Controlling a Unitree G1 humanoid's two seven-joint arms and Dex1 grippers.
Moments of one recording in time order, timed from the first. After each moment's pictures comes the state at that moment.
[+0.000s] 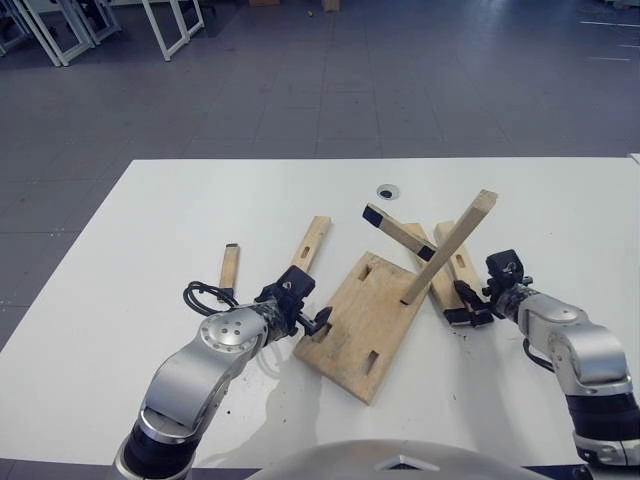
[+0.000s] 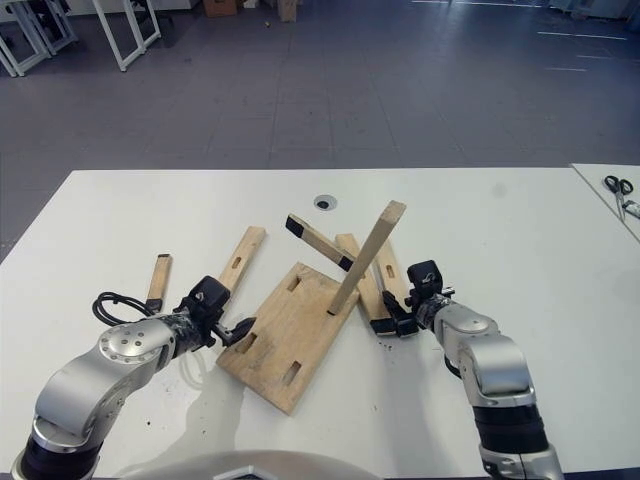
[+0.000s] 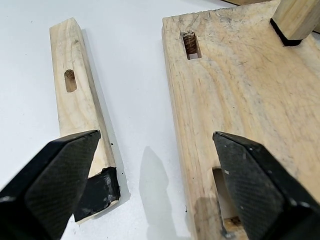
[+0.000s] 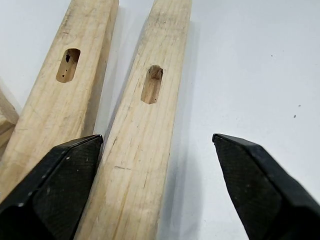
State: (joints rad) left arm -0.02 0.46 -0.23 -0.79 -0.20 1.27 -0.33; right arm -0.06 -0.51 0.01 -0.26 0.27 0.92 0.25
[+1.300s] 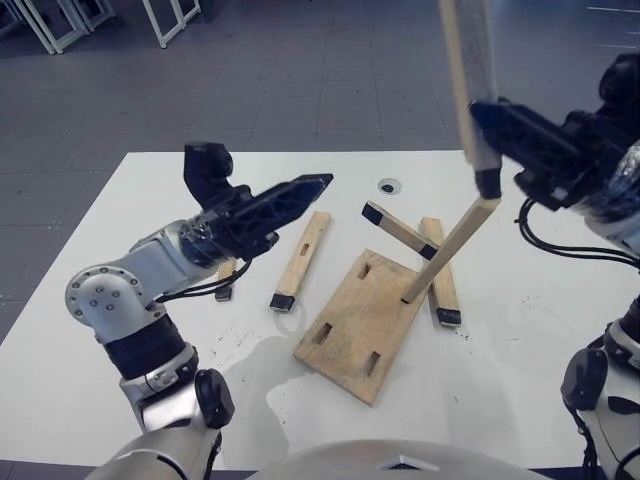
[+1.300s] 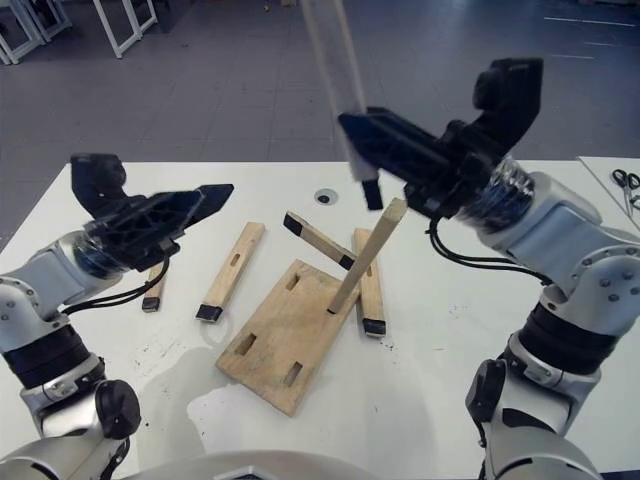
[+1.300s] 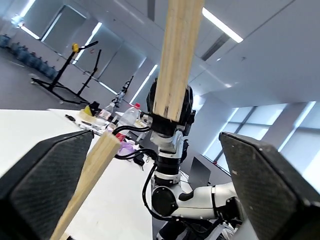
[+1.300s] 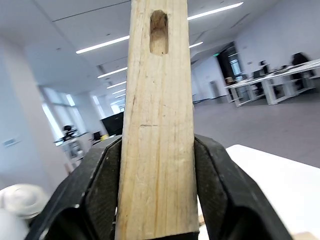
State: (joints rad) left arm -0.49 0.31 0.53 -0.23 -1.54 1.39 -0.54; right arm -0.61 -0.53 -0.36 -0.38 1.68 1.16 0.38
